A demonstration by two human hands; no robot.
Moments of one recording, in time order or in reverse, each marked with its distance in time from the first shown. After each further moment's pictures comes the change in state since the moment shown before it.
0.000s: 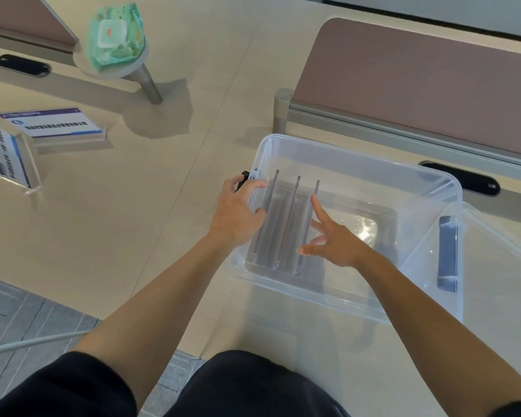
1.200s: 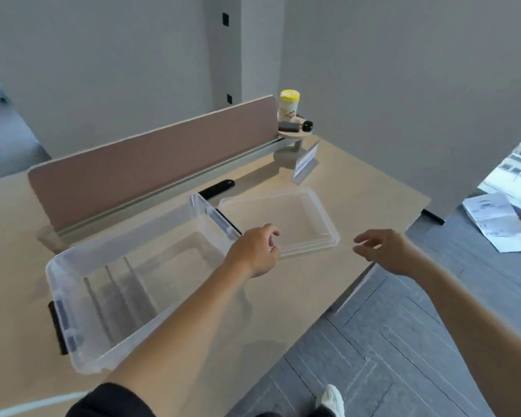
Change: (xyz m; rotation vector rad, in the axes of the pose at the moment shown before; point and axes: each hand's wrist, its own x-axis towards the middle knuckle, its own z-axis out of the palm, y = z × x) left_hand -0.183 0.216 0.141 0.285 -0.681 0.981; right_hand -0.450 0.102 0.083 0.255 1.114 0.674
